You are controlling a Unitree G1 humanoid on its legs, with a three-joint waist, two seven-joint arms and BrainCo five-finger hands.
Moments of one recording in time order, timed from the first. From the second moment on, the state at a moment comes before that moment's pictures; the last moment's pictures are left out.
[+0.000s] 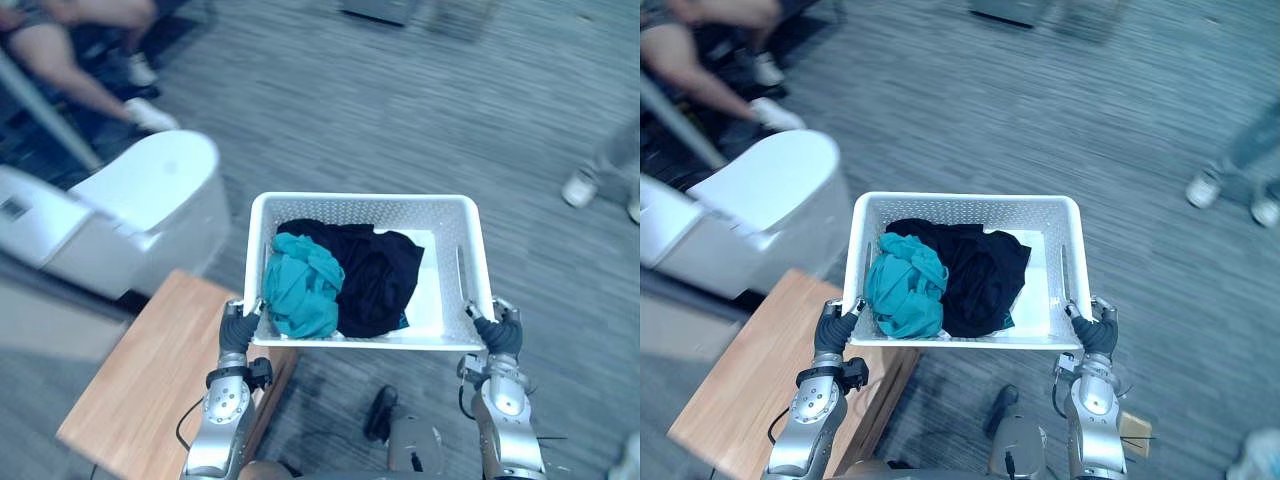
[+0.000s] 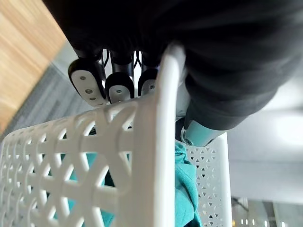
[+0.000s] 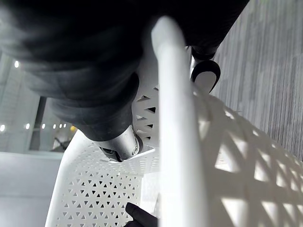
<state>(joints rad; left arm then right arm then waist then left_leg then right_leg) 0.27 0.02 -0.11 -0.06 -0.07 -0.03 0.24 0.15 -0.10 -0.14 0.01 0.04 -0.04 -0.26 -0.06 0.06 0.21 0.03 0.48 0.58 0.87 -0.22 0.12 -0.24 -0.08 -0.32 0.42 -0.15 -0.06</state>
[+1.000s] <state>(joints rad) 0.29 0.04 -0.12 0.00 -0.06 -0.01 0.25 0.15 -0.13 -0.10 0.06 -0.02 0.00 -0.26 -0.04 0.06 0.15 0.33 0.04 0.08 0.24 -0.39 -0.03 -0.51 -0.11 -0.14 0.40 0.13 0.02</state>
